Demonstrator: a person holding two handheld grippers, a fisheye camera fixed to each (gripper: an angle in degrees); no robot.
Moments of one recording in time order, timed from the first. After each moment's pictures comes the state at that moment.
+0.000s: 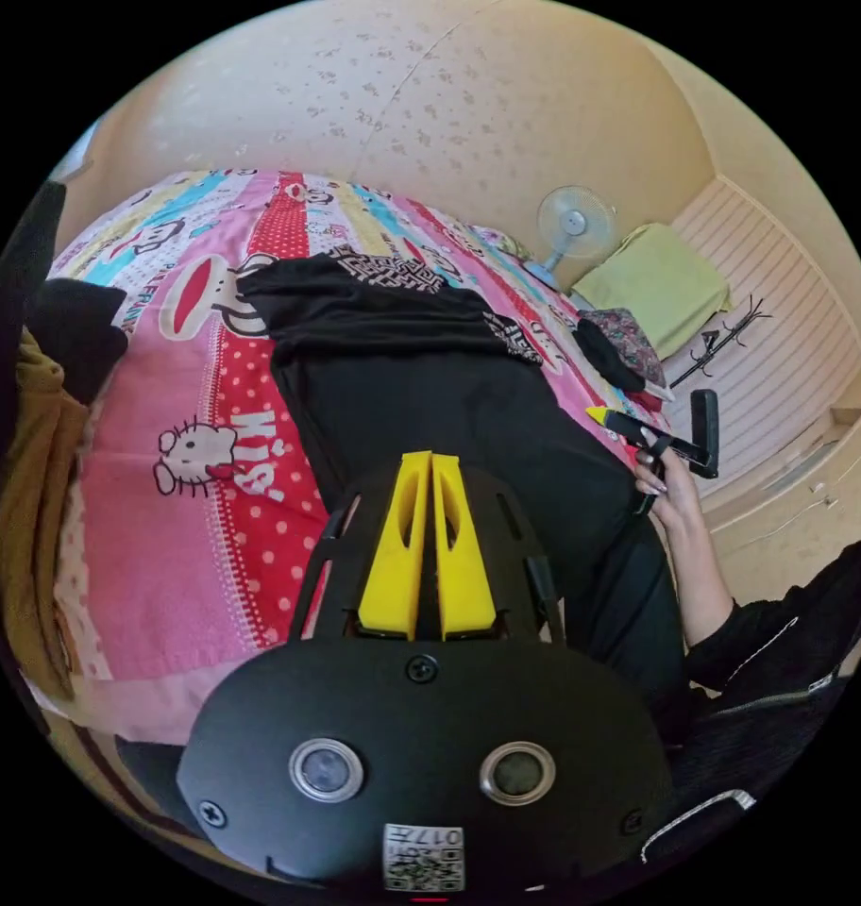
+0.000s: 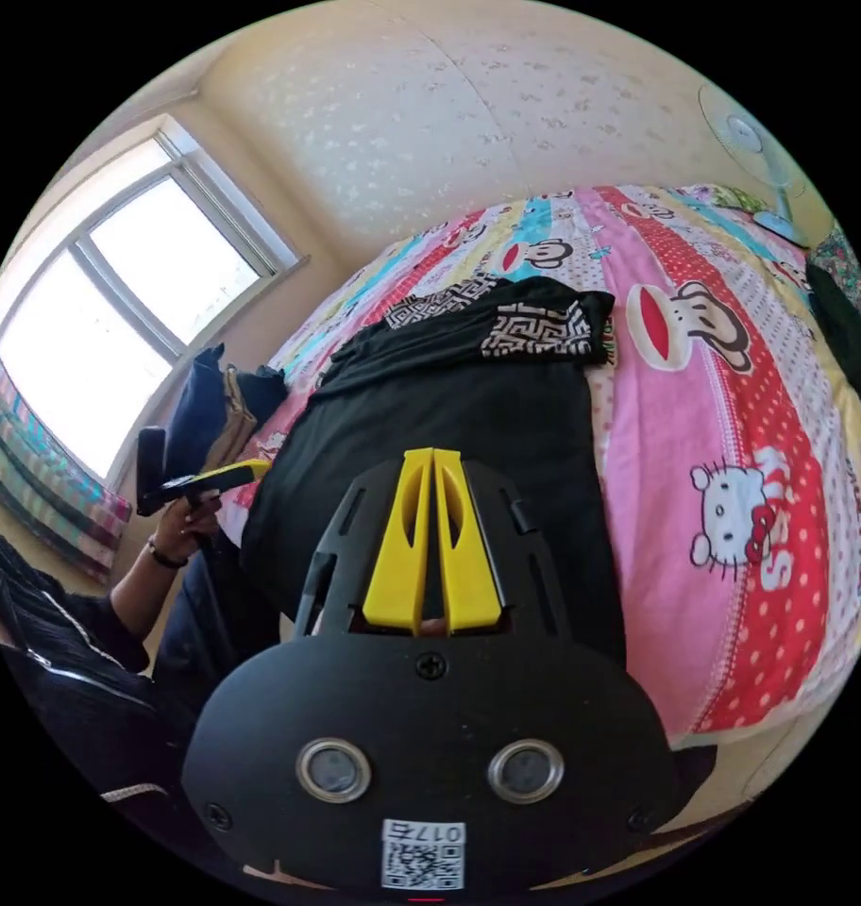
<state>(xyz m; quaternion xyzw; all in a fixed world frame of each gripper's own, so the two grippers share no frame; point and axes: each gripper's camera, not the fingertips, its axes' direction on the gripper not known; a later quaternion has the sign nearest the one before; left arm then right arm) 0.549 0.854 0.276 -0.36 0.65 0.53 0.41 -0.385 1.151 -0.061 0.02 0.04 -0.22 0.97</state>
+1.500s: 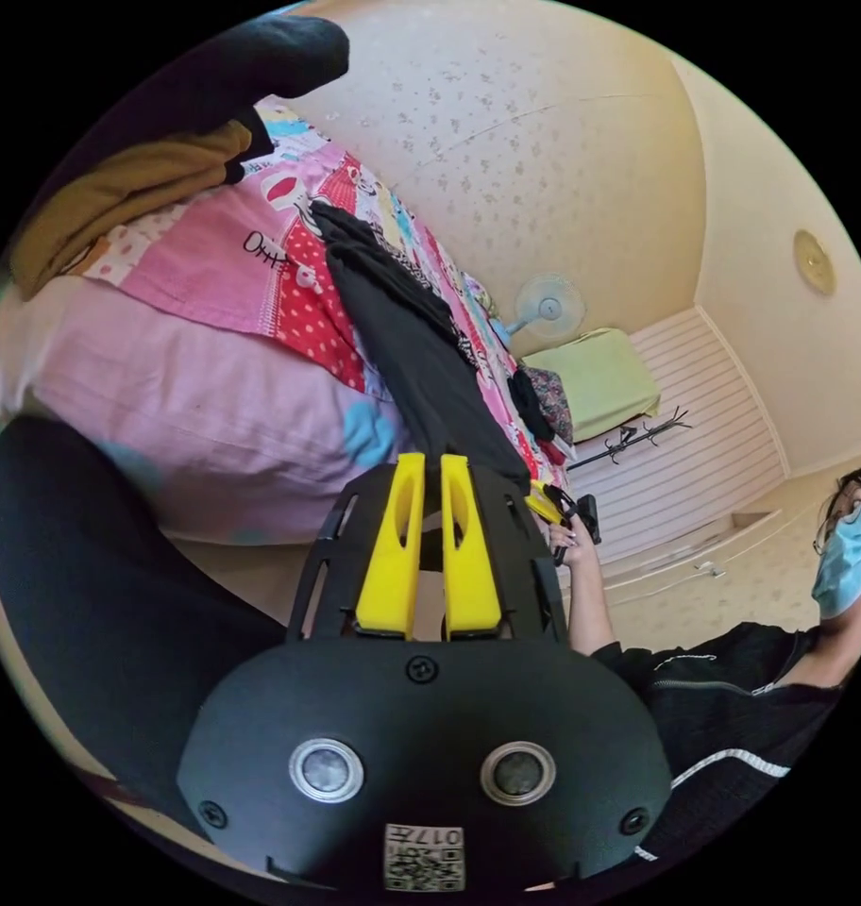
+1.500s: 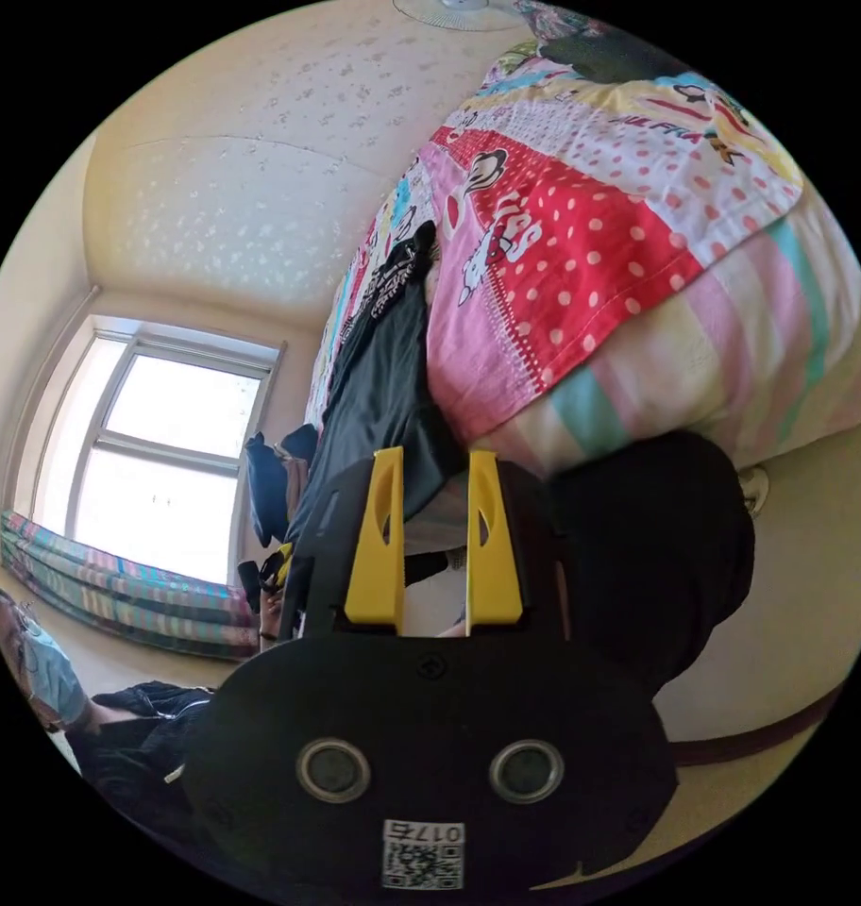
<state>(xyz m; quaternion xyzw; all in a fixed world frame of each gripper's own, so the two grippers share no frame) 0.395 0.853 0.451 -0.52 0.70 0.32 0.36 -0.111 1.228 -0.174 0.00 -0.18 0.04 0.98</state>
